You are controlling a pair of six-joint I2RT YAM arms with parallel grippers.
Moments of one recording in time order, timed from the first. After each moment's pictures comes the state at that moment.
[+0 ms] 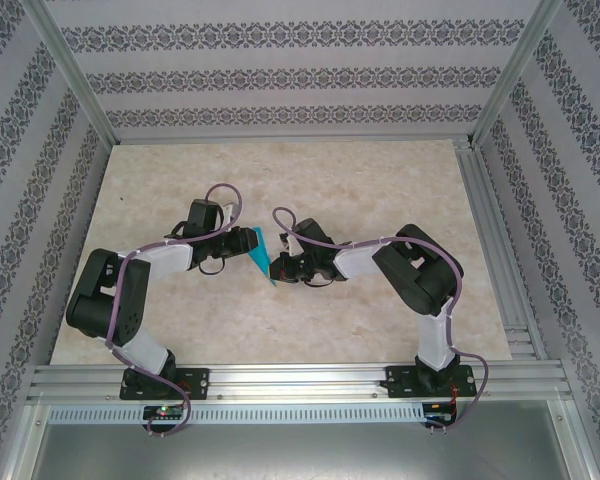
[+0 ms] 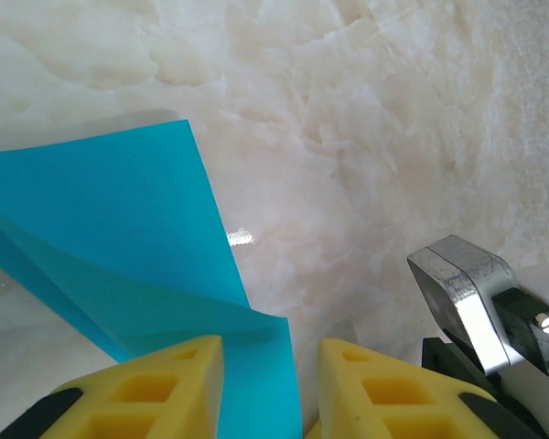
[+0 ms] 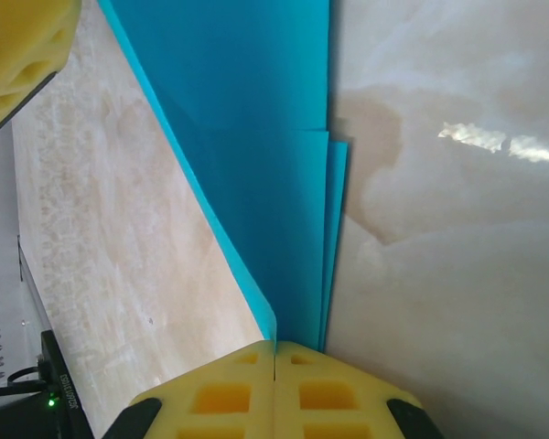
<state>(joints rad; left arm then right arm) -0.27 1.62 0.76 0.03 0.52 -0.55 0.74 1.98 0.96 0.19 -0.55 0.76</state>
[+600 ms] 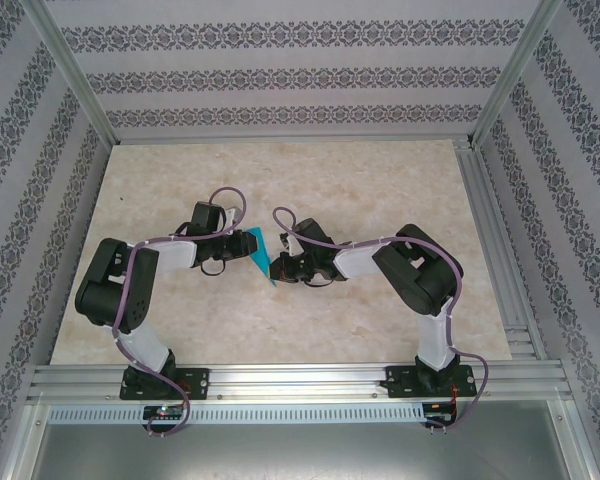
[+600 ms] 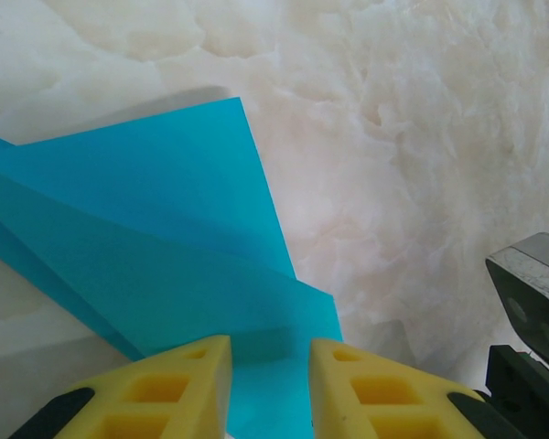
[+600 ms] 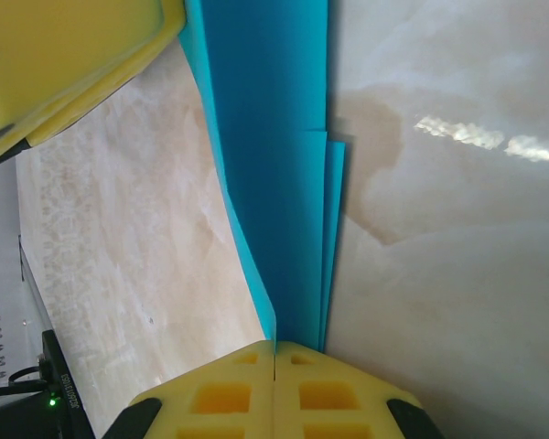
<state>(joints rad) -0.26 1.71 0.78 0.04 0.51 -0.49 0.74 1.98 0.96 0.19 -0.55 0.76</state>
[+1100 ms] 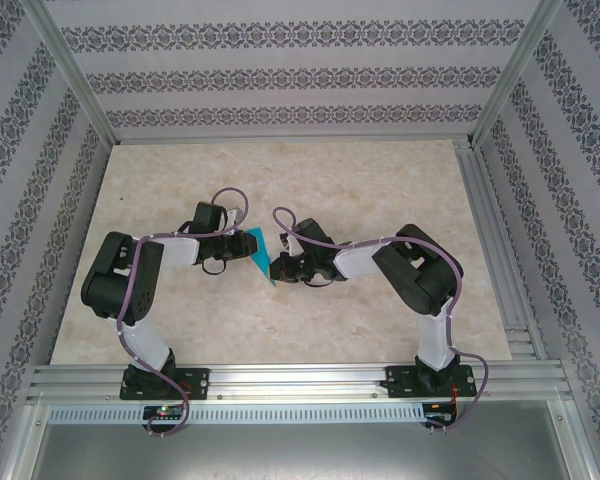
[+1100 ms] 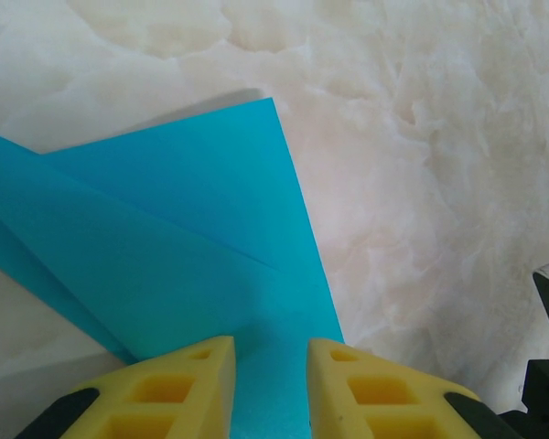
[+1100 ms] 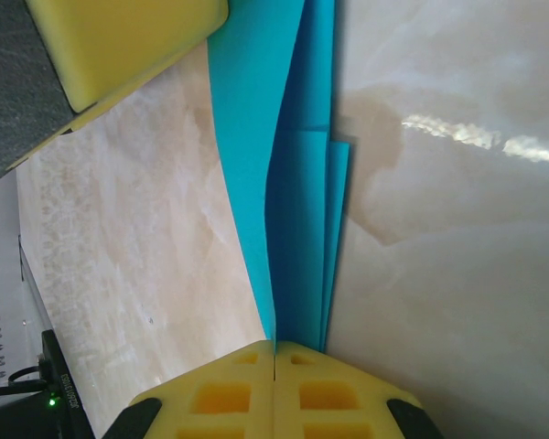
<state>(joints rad) -0.25 1.77 0.81 0.04 0.51 -0.47 0.74 1.98 0.96 0.19 -0.55 0.76</state>
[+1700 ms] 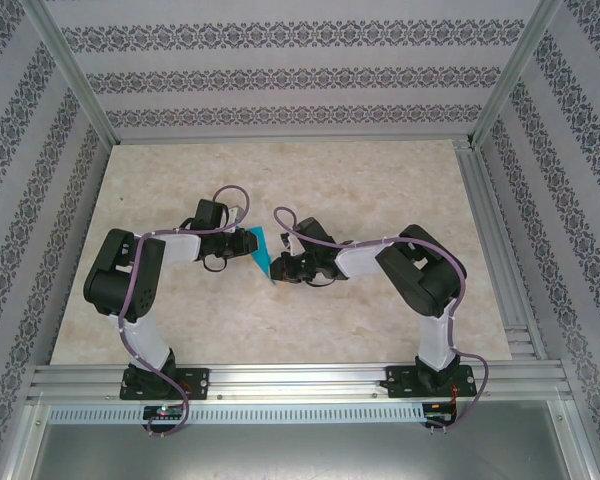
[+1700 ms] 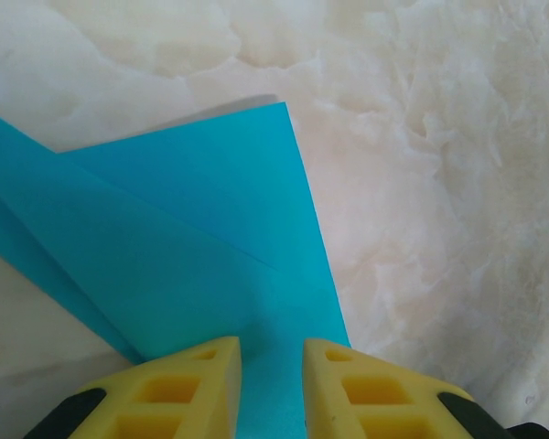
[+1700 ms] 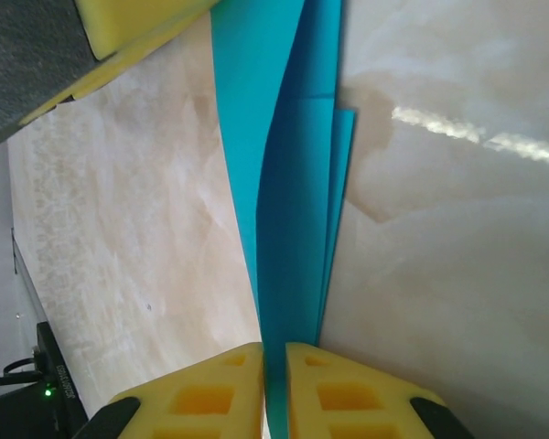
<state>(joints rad) -0.25 1.79 0.85 0.00 0.49 -0.46 0.74 1.95 0.96 0.14 -0.55 0.73</state>
